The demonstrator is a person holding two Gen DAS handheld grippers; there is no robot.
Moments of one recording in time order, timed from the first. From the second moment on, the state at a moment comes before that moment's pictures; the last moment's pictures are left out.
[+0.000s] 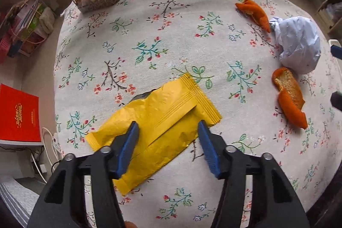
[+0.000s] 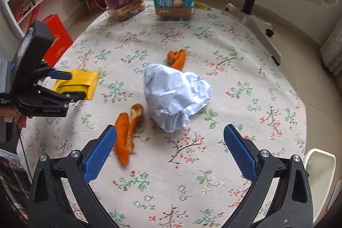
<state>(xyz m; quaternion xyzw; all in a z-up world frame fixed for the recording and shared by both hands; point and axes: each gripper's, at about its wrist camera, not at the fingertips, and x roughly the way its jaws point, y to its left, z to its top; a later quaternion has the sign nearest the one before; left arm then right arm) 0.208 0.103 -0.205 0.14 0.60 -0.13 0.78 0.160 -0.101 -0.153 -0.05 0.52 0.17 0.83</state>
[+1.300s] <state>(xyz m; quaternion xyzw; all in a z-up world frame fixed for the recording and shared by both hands) 0.218 0.117 -0.204 0.19 0.60 -0.23 0.74 0.155 -0.069 -0.200 -0.01 0.58 0.21 0.79</state>
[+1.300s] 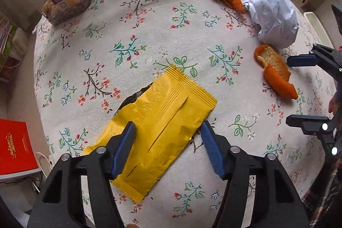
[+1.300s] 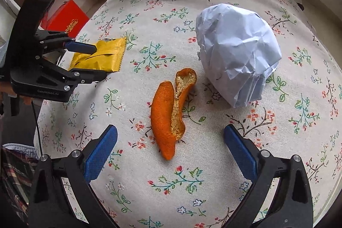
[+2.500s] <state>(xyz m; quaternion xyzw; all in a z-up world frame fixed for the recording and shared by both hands) 0.181 0.088 -0.127 0.06 0.51 -0.13 0.85 0.139 -0.100 -0.104 0.07 0.46 0.22 0.86</state>
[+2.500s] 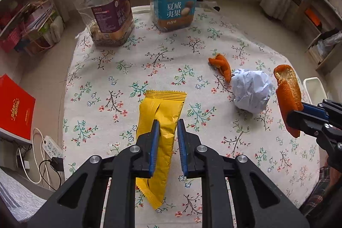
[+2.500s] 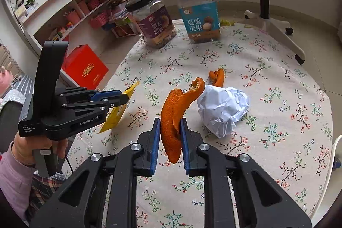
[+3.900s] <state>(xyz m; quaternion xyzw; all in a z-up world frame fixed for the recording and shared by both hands) 0.194 0.075 -0.134 -0.03 0.48 0.00 0.88 0.126 -0.154 -0.080 0.08 0.43 0.17 0.88</state>
